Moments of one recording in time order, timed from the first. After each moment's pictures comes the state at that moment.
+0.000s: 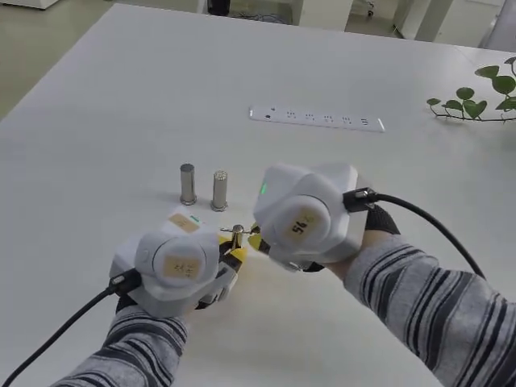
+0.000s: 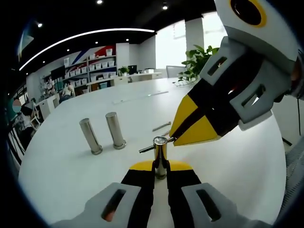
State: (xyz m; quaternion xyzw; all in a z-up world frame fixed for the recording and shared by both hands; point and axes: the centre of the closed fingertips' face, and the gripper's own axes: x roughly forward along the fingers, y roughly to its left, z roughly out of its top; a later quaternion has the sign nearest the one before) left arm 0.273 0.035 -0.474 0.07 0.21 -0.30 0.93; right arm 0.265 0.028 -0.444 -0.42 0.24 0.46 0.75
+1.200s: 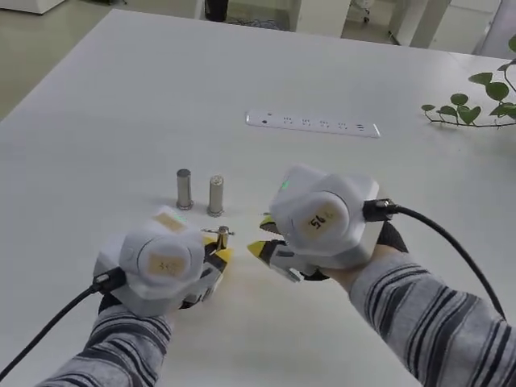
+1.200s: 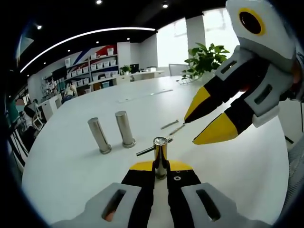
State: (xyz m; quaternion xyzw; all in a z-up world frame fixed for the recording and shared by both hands) left arm 0.280 0.055 -0.474 0.08 0.22 -0.28 0.93; right arm 0.268 0.013 -0.440 -0.32 0.26 0.42 0.81
